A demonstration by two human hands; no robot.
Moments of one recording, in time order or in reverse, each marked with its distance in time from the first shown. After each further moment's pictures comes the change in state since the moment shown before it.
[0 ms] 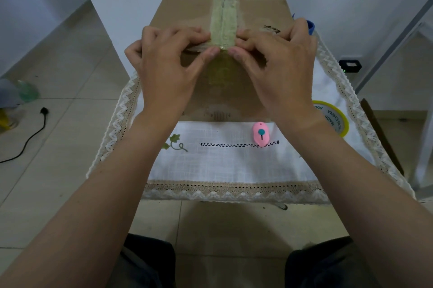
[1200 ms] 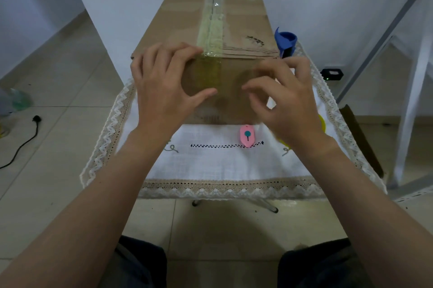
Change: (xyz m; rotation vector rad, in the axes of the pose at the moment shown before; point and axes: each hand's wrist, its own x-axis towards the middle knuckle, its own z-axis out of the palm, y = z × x) left_hand -0.026 0.004 -0.008 0.152 -0.004 0.251; right_hand -0.039 0.033 -0.049 -0.052 -0.080 -0.286
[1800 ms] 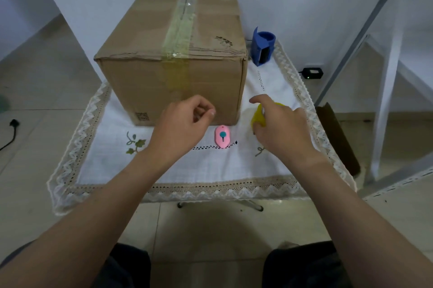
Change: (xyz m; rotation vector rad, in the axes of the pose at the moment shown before) left_hand -0.025 0.064 0.027 -0.402 -0.571 -0.397; right_hand -0.043 0.025 -0.023 -0.129 -0.588 0.572
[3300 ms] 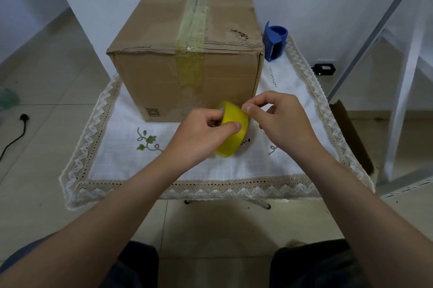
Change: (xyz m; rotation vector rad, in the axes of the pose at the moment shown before) left_hand -0.021 0.014 -0.001 -0.386 -0.229 -0.234; right_hand 0.004 -0.035 -0.009 0.784 -0.076 0.121
